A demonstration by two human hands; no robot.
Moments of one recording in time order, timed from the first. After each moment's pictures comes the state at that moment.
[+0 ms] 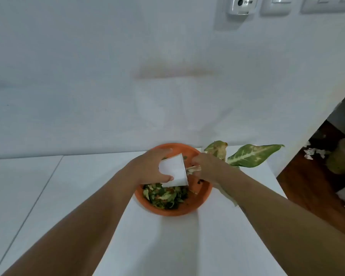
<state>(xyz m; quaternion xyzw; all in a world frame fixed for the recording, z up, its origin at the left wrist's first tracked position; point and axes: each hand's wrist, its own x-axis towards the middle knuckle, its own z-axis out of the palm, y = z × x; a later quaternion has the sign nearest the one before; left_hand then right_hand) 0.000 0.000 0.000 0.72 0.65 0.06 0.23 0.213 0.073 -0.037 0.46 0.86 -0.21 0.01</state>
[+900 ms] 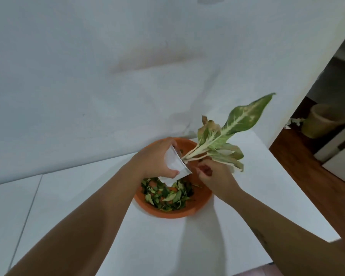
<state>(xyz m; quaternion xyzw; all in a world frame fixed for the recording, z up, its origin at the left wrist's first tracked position) -0.005 0.049 -0.015 0.78 0.57 0.09 0.24 0.211 0.017 -0.078 0.61 0.67 -0.30 -0.29</state>
